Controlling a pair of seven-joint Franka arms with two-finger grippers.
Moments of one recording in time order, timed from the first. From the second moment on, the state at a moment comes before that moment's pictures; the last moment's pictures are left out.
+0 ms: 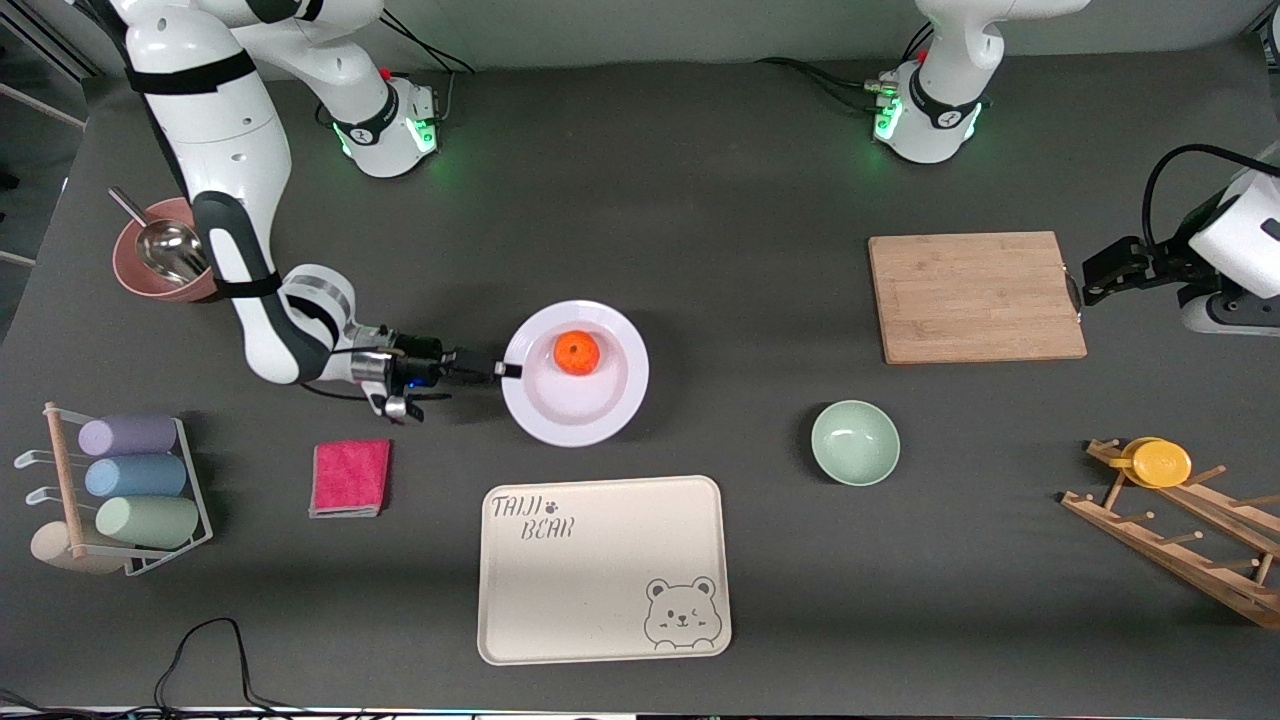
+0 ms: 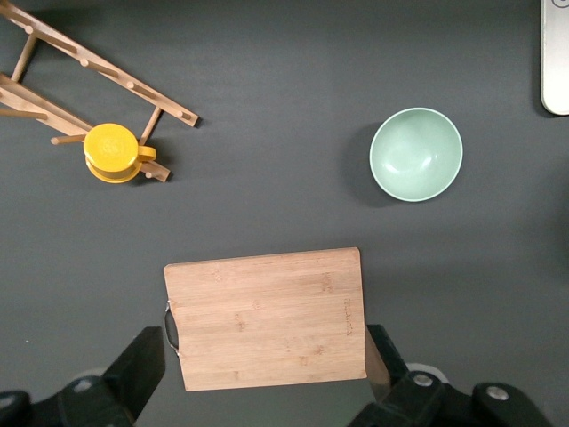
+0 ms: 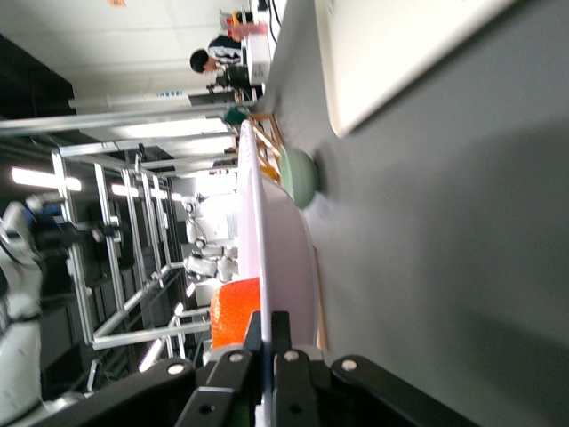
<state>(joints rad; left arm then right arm) -0.02 0.01 -0.02 -1.62 0.02 1.61 0.03 0.31 0.55 -0.20 -2.09 1.75 1.76 -0.92</state>
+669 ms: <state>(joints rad) -0.02 0.01 -0.01 -1.62 0.01 1.58 0.03 0.31 0.97 -0.21 -1.37 1.76 1.87 -0.59</state>
